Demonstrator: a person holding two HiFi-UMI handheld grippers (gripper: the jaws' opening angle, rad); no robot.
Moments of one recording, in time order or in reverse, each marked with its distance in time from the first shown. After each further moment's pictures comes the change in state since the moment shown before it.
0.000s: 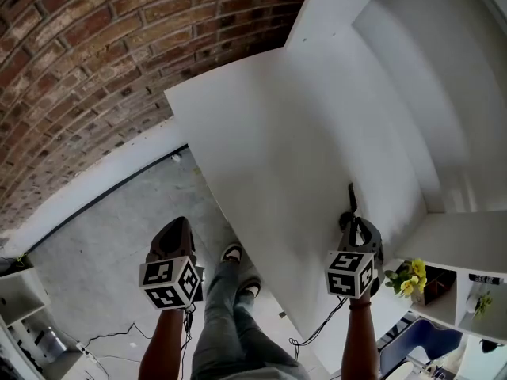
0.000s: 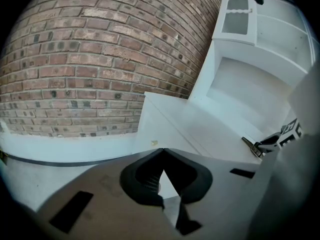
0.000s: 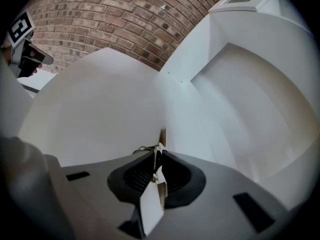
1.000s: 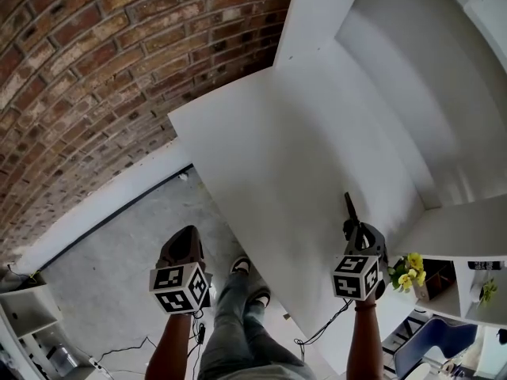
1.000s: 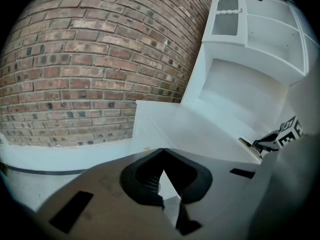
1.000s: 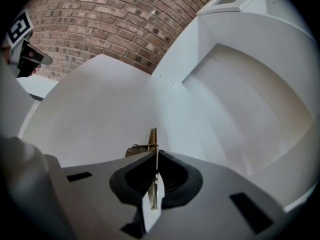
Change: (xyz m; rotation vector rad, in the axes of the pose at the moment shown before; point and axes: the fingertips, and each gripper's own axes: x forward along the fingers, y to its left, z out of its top) left arm -0.021 -0.026 0.022 0.066 -0.018 -0.027; right arm -0.025 -0.025 -0.010 0.056 -0.015 -0.022
